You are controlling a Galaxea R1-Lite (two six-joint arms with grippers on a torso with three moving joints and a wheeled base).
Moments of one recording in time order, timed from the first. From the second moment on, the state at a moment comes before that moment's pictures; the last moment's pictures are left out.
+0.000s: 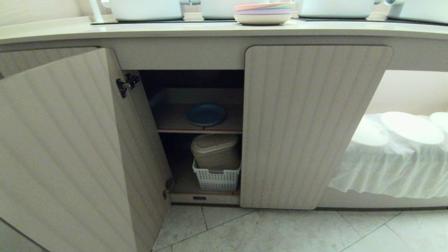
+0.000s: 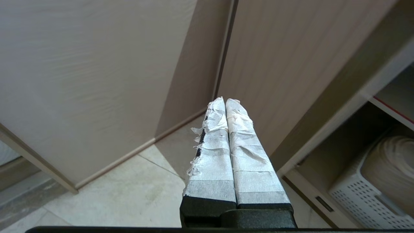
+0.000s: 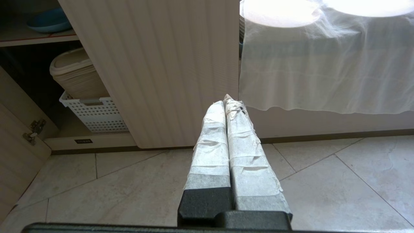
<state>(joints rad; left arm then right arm) 0.96 0.69 -0.56 0.08 -0.20 -0.14 0.00 0.00 0.00 0.00 -0.06 0.09</state>
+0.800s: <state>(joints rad) 1.08 0.93 -0.74 0.16 -0.43 -0.06 0.00 0.00 0.00 0.00 -0.06 0.09</state>
